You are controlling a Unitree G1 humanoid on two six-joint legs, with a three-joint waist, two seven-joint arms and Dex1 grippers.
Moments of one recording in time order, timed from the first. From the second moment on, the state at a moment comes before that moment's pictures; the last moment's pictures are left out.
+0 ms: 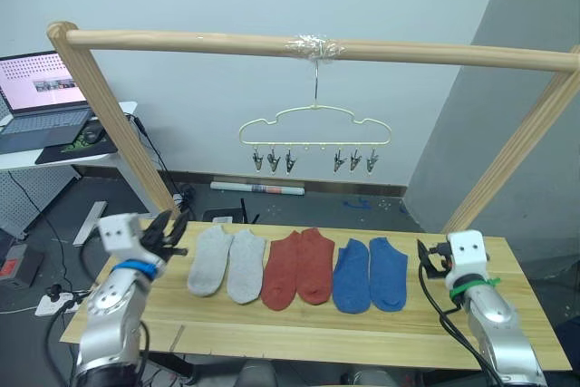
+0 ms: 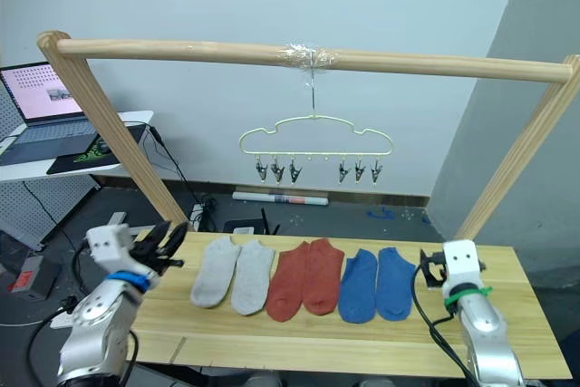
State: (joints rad) left arm -0.03 0.38 0.27 0.06 -0.34 0.09 -0.42; right arm 0.09 -0.30 -0.11 -0.11 0.05 0.21 0.25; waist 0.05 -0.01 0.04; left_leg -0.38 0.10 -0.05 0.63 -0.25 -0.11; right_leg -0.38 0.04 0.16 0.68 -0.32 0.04
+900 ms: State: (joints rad) left arm -0.36 0.20 0.12 0.18 -0.25 0.08 -0.33; right arm -0.38 -0.20 0.18 -0.37 0.30 0.48 0.55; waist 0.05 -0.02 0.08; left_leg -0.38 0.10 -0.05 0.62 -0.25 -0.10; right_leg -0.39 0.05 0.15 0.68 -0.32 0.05
